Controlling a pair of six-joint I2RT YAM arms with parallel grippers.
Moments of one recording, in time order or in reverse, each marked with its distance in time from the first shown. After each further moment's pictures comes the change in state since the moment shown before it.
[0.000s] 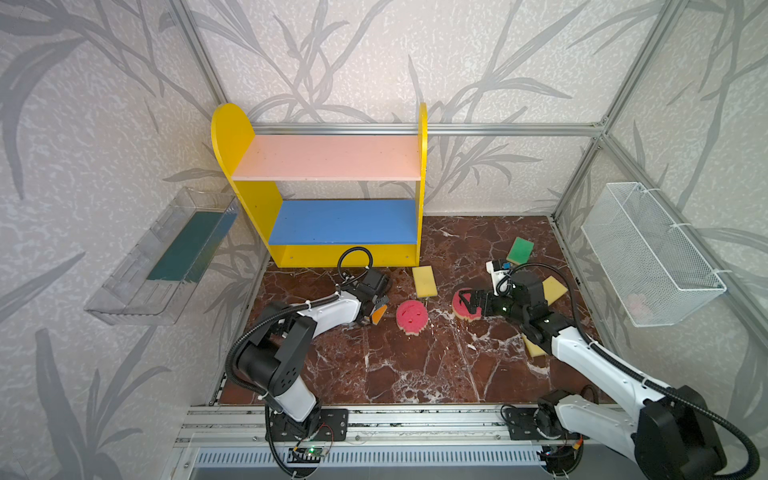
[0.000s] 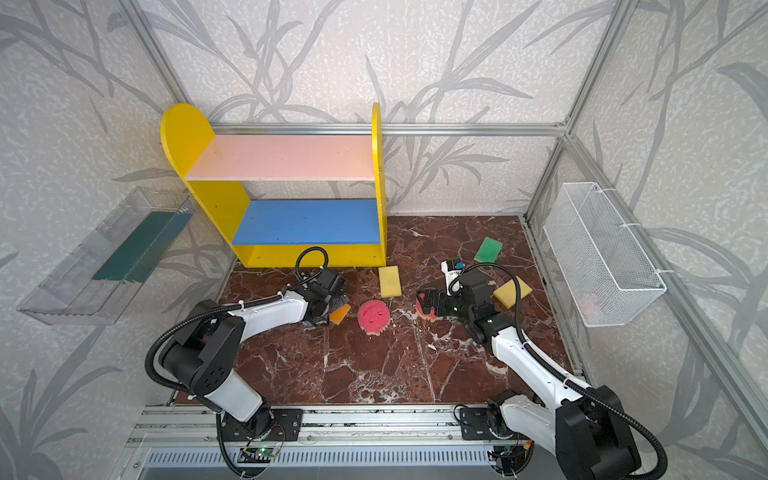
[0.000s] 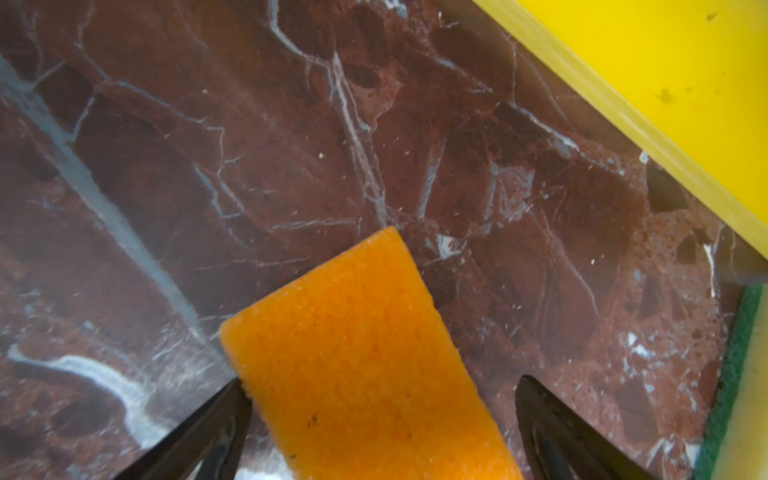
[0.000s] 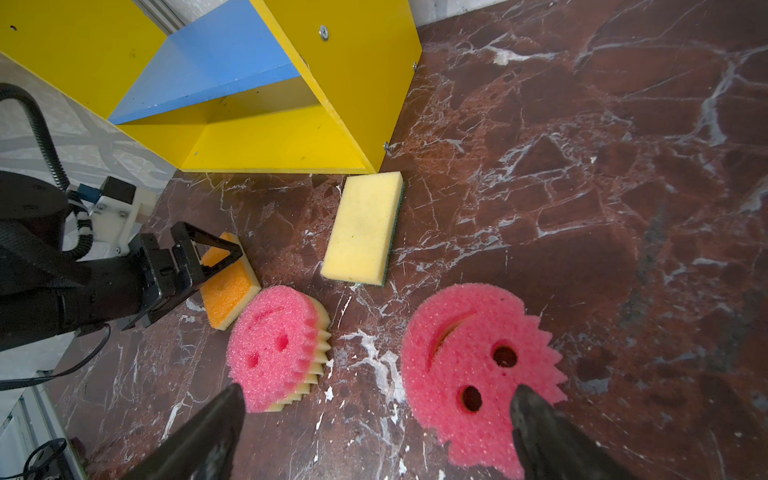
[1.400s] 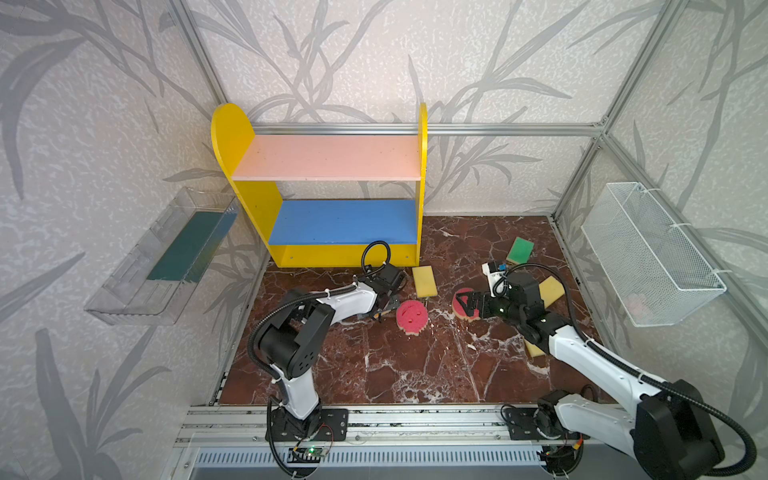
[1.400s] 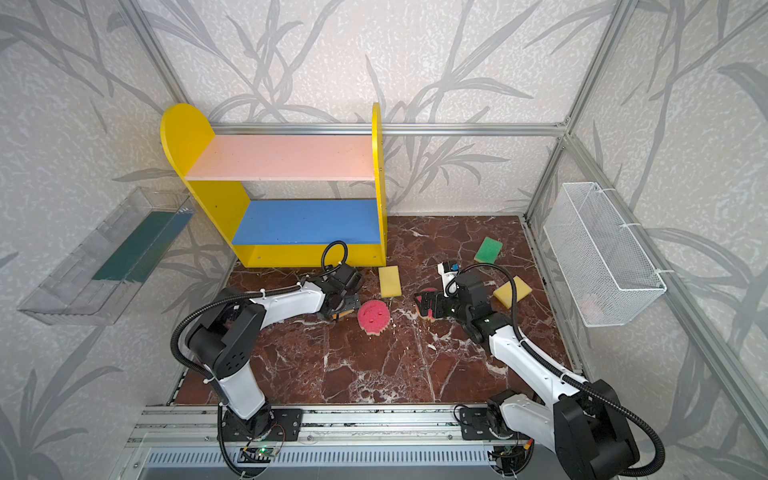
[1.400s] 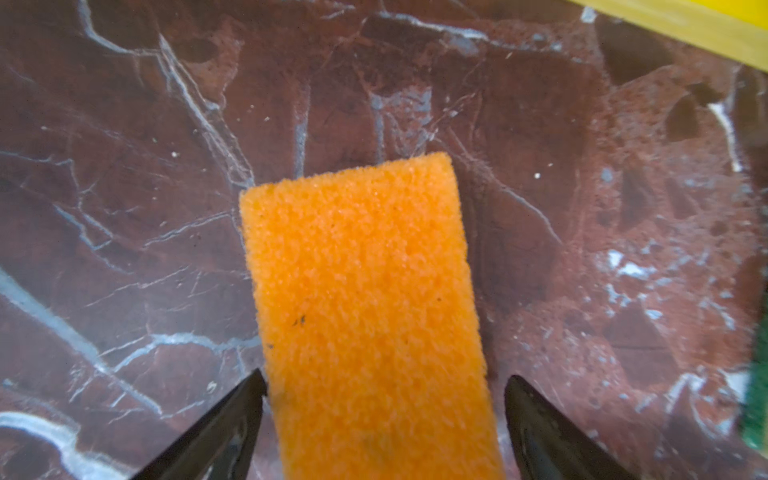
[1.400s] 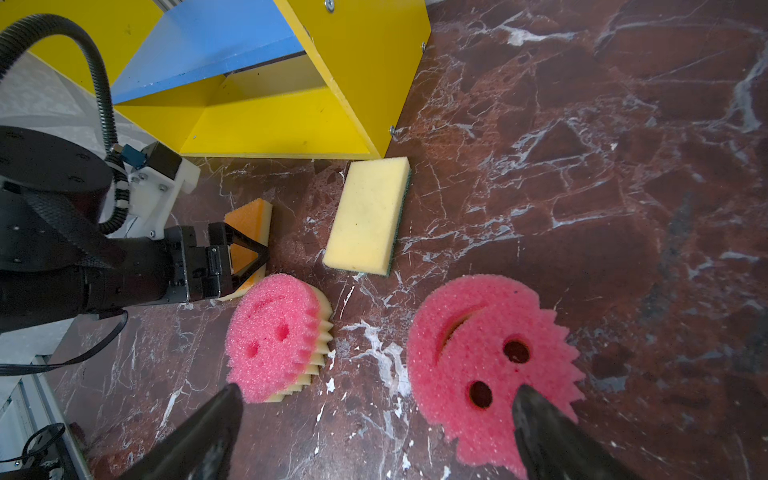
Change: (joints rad) left arm -0.070 0.140 0.145 -0.103 0.023 0.207; right arm 0.023 0.024 0.000 0.000 0.000 -0.009
